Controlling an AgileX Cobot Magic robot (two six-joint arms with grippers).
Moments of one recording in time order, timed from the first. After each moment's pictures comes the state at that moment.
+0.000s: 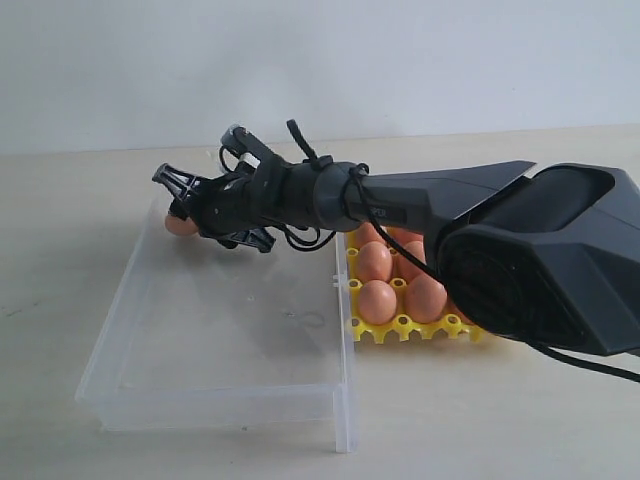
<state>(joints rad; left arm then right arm) -0.01 0.01 0.00 0.11 0.33 -0.03 0.68 2.61 -2.04 0.72 0.19 0.31</state>
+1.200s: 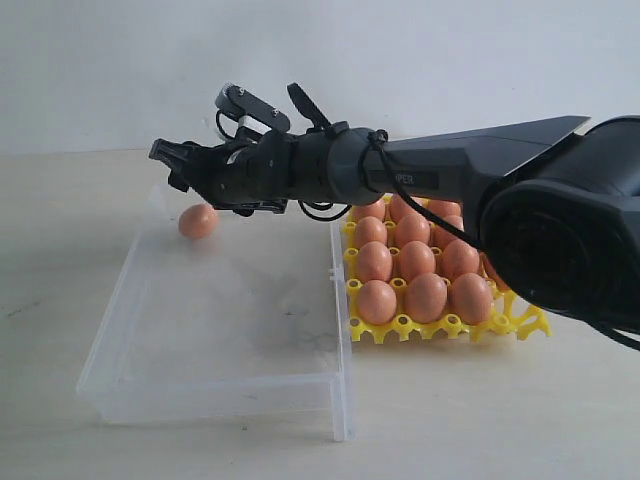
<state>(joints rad) -0.01 0.01 0.00 0.11 0.33 -0.03 0.69 2.46 -1.90 0.50 0.10 0.32</state>
